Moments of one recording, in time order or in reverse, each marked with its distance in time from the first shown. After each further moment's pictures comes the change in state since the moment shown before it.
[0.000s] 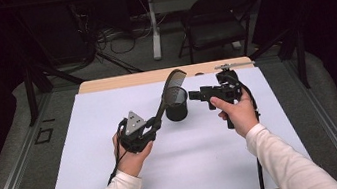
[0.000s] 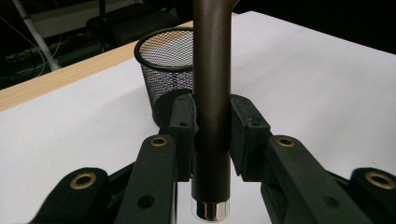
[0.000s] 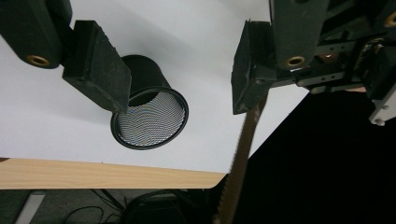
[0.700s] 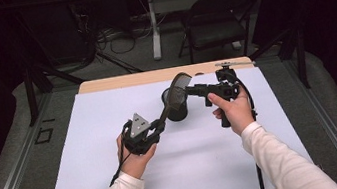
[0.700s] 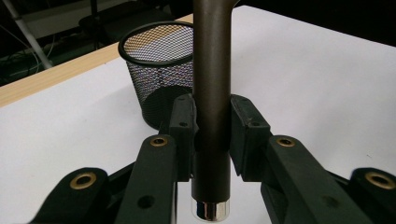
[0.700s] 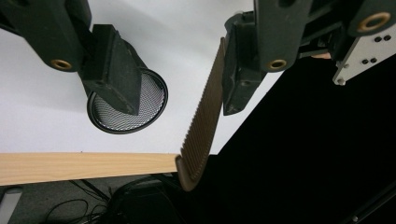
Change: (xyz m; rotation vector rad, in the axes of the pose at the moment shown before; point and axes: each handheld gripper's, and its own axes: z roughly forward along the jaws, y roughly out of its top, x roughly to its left) left arm -0.009 -0.003 0.005 0.009 -0.014 0.021; right arm 0.001 0.003 0.005 -0.071 0.072 0.086
